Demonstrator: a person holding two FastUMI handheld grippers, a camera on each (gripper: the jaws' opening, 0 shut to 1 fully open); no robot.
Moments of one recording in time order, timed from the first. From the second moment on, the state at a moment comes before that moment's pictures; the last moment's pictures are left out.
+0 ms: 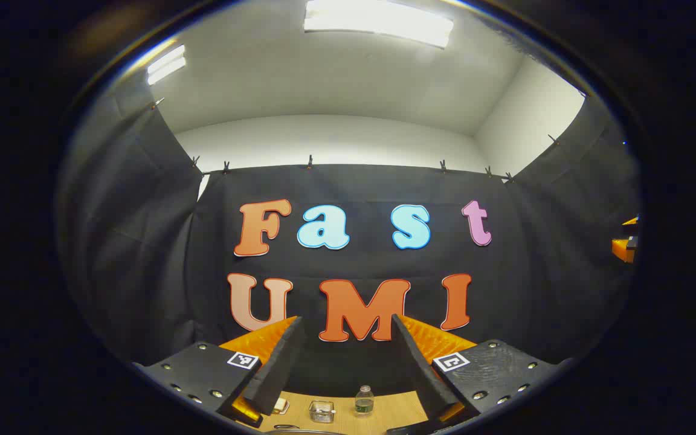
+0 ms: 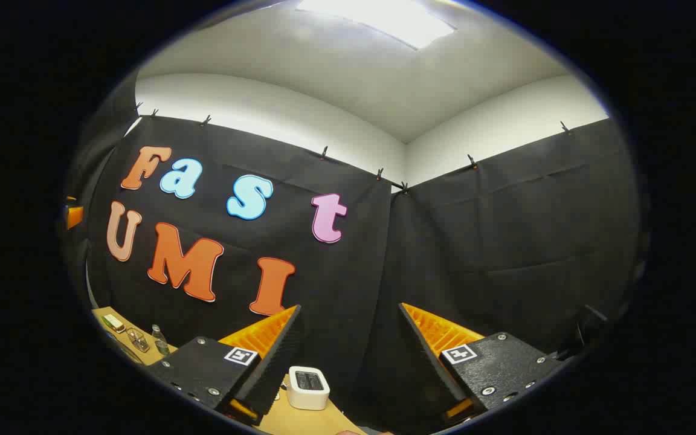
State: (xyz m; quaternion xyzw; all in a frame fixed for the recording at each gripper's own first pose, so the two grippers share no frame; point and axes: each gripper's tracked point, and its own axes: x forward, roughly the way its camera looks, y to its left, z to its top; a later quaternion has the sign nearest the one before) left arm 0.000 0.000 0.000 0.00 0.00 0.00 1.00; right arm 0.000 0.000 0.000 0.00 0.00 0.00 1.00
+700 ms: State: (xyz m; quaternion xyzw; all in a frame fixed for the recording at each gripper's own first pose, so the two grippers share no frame) left arm 0.005 -0.006 -0.002 -0.01 0.00 -0.01 1.00; right arm -0.001 -0.010 -0.009 -0.01 0.01 -0.01 1.00
